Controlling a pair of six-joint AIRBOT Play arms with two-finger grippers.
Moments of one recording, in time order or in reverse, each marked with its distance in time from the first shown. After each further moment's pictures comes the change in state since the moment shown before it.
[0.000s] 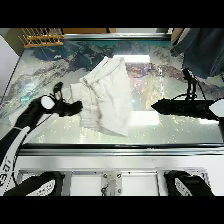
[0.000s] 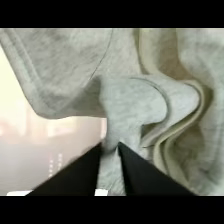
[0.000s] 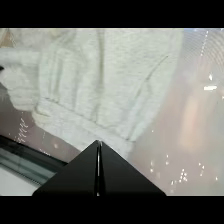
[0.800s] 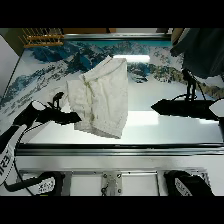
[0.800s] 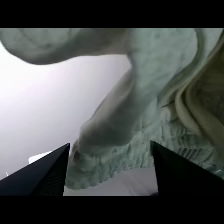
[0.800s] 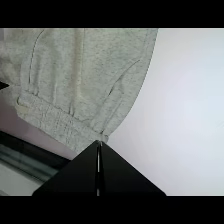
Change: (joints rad) left arm 0.165 -0.149 -0.077 -0.216 -0.162 0.586; right arm 0.000 0.000 0.000 0.000 0.015 0.000
